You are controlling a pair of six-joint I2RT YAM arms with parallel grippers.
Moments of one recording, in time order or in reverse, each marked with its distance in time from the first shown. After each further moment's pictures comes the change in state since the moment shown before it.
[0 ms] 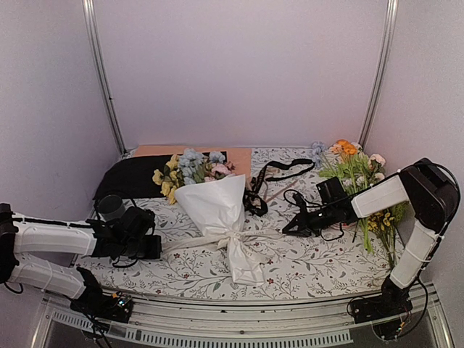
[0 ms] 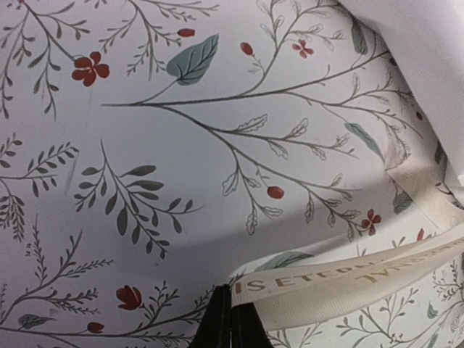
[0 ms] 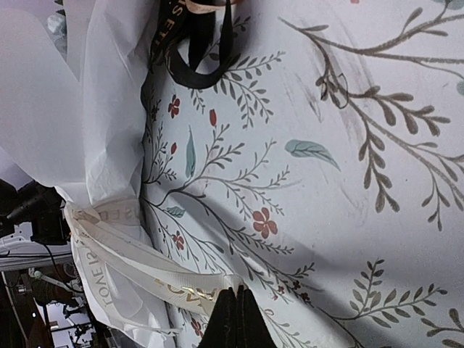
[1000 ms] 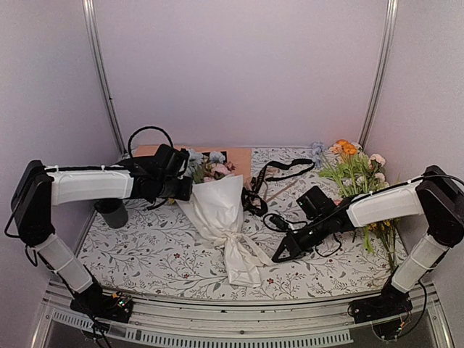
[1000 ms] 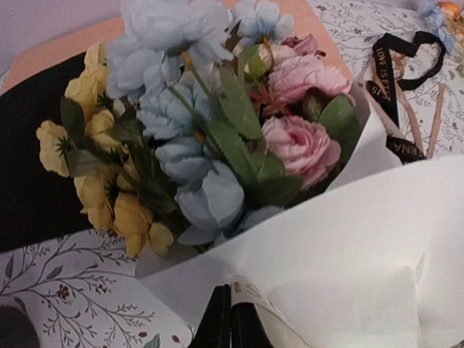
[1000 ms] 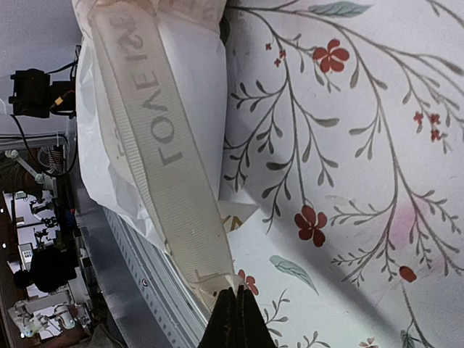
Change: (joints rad) left arm 0.061 0.438 0.673 -0.021 -0.136 0.383; right arm 0.285 -0.129 0.029 -0.323 -0.028 -0.170
